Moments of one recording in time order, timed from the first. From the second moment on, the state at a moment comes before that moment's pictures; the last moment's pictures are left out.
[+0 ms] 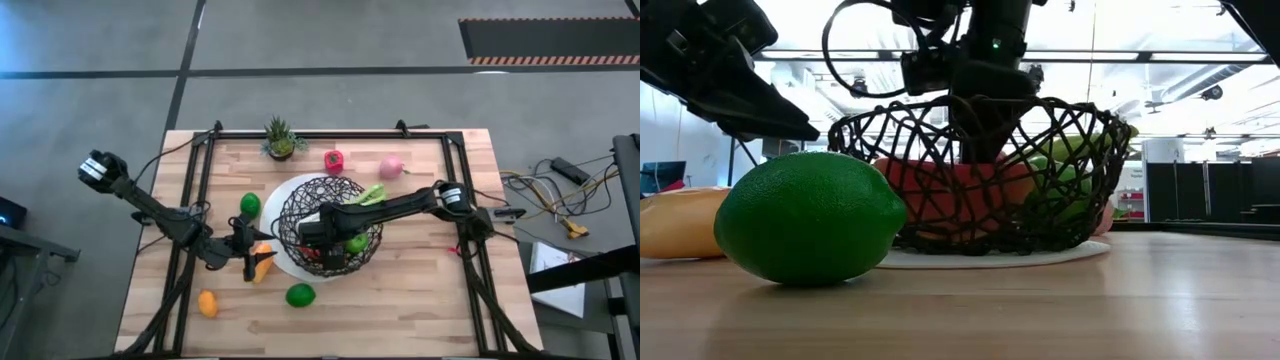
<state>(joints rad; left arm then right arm) -0.58 1.06 0.33 0.22 -0.67 -0.47 0.13 2.18 1.84 -1.01 0.15 0.04</state>
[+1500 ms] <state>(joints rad) -0.59 1.03 0.33 0.22 -0.75 -0.46 0.24 1.94 1.74 -0.97 0.45 0.14</state>
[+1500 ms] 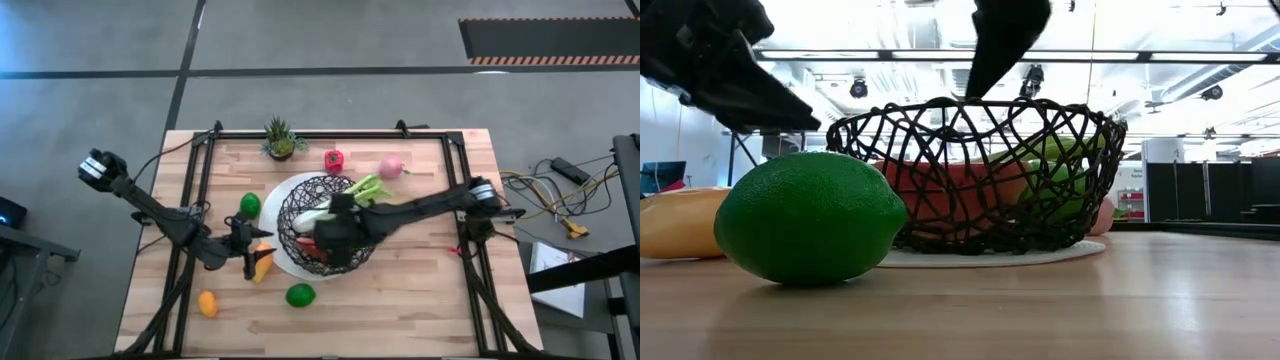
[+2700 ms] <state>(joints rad) -0.35 0.69 0.63 -1.00 -0.57 -1.02 0.59 1.59 0.93 -0.24 0.85 0.52</state>
